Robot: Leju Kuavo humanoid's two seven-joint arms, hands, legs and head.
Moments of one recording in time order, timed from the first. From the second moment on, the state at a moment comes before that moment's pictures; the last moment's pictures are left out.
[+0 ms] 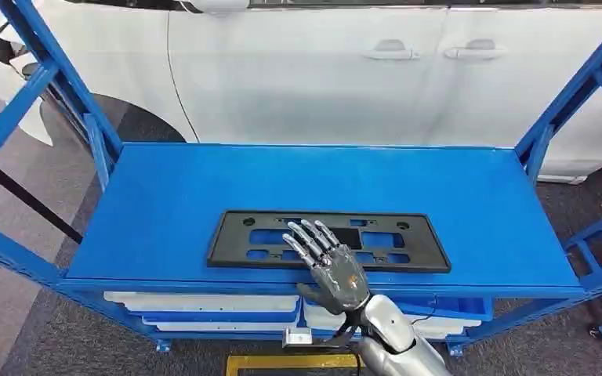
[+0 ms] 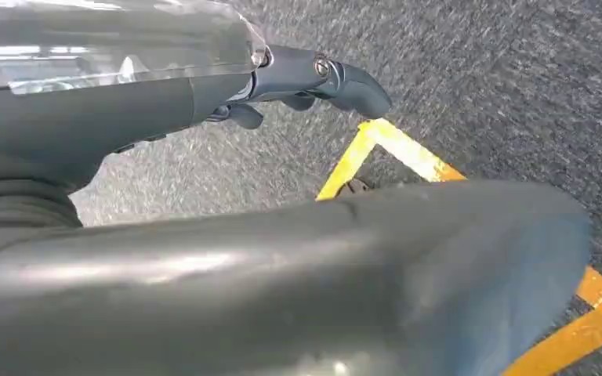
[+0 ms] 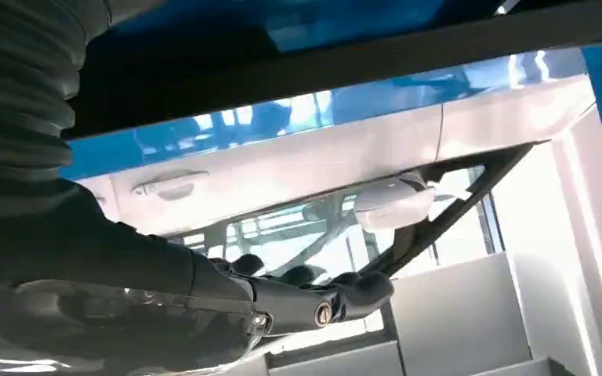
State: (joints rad) left arm -0.06 -0.11 1.07 -0.23 -0.51 0.13 -0.05; right arm -0.21 -0.02 0.57 -1.18 1.16 -0.62 -0.37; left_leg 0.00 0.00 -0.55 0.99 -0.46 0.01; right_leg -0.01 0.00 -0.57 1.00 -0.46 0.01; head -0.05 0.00
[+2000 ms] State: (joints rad) left arm -0.06 -0.10 1.08 -0.23 -0.51 0.13 -0.07; right arm -0.51 0.09 0.58 -0.67 1.48 -0.70 -0.10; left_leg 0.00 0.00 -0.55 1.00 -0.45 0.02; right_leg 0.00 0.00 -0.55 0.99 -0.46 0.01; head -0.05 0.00
